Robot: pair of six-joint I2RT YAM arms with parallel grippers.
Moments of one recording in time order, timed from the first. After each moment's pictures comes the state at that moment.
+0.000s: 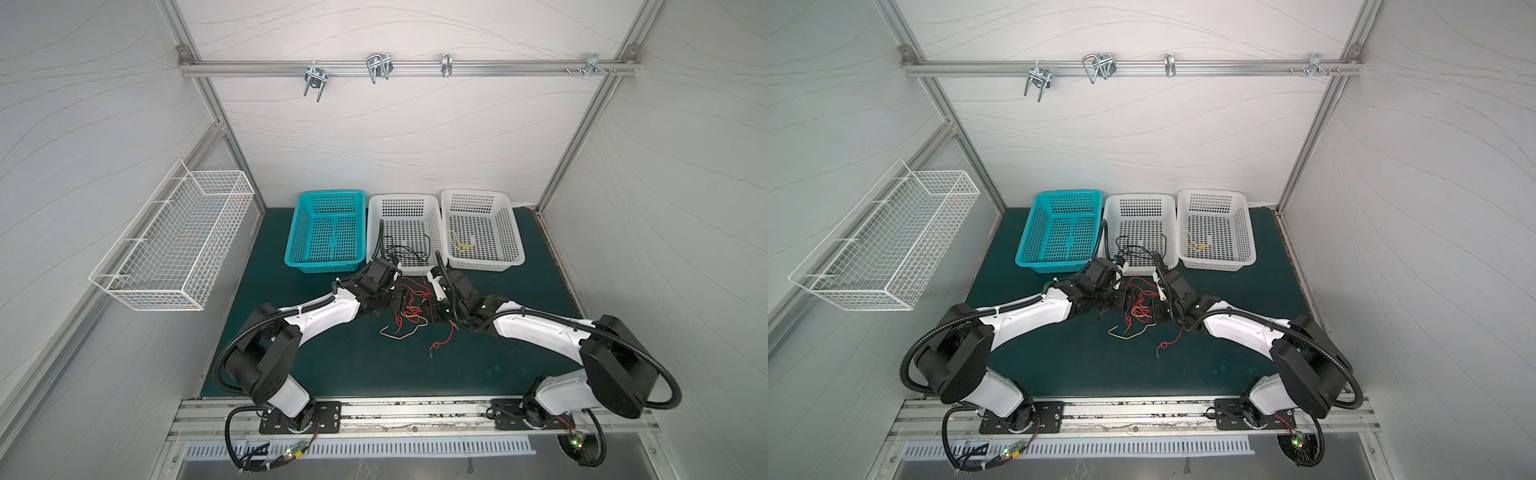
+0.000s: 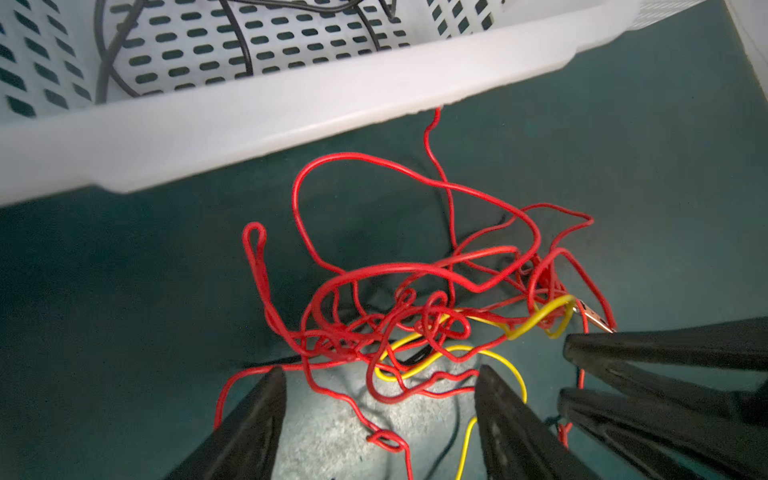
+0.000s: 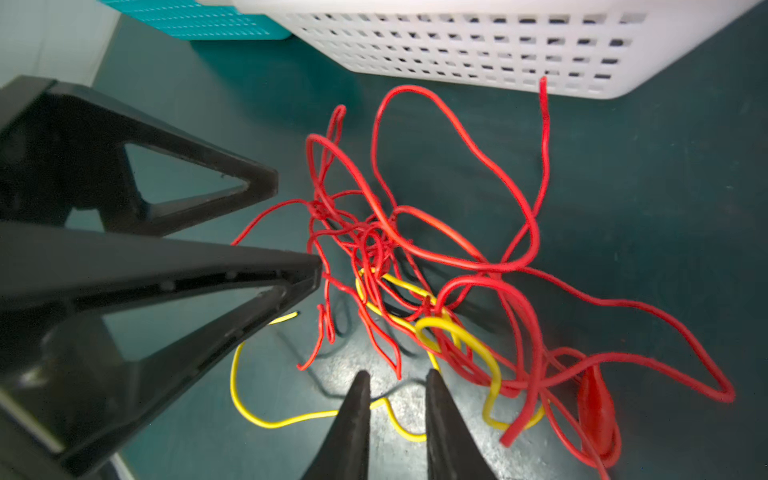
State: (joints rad) left arm -0.64 1.57 0.90 -0.24 0.07 -0.39; right arm 0.82 1.43 0.75 -0.13 -0.08 0.50
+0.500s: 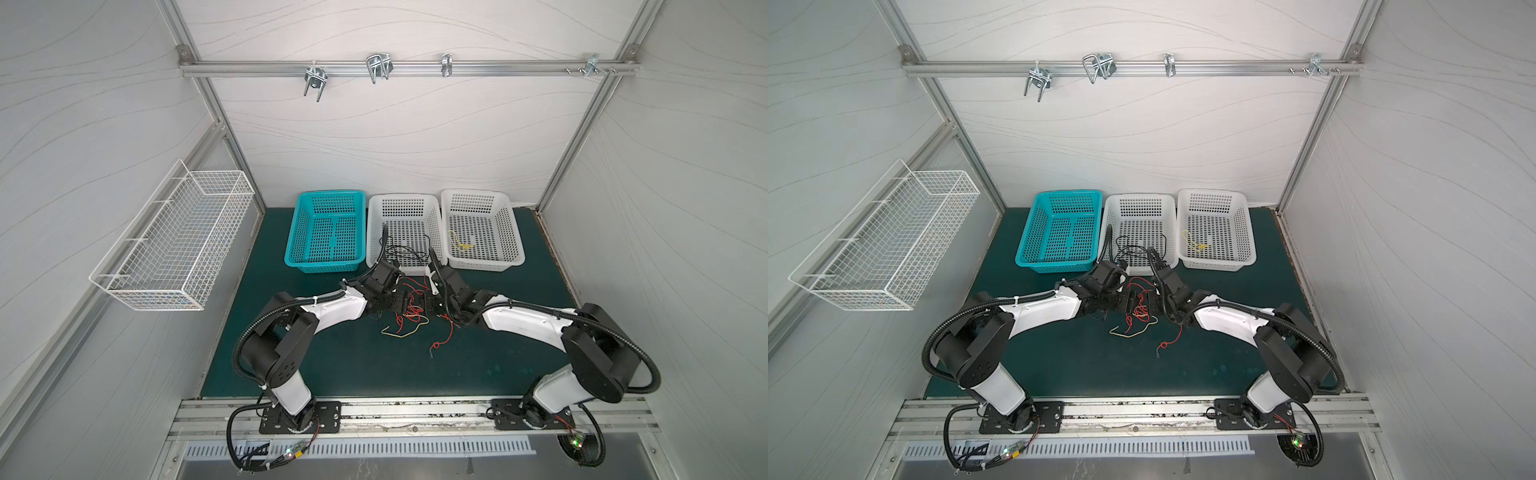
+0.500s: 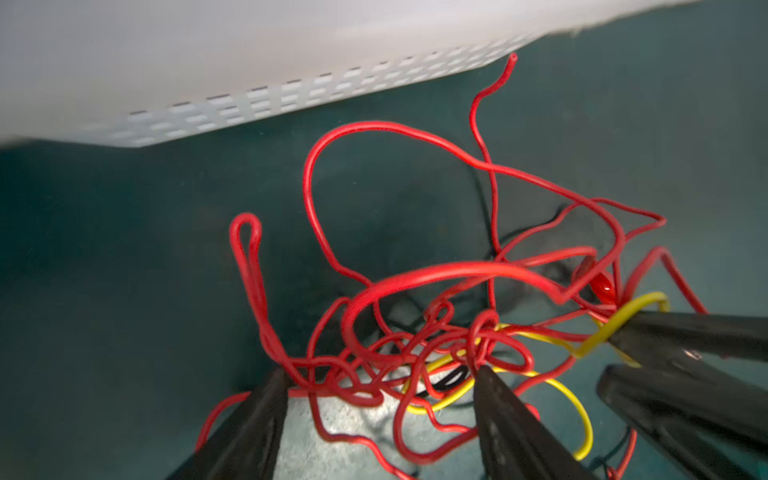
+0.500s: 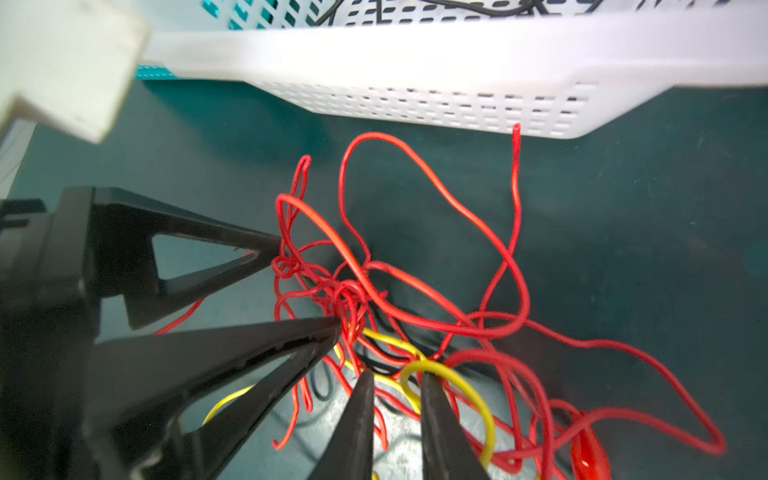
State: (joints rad) left arm -0.64 1.66 0.90 -0.20 0.06 -0.41; right arm 0.82 1.53 0.82 -0.10 0.01 0.54
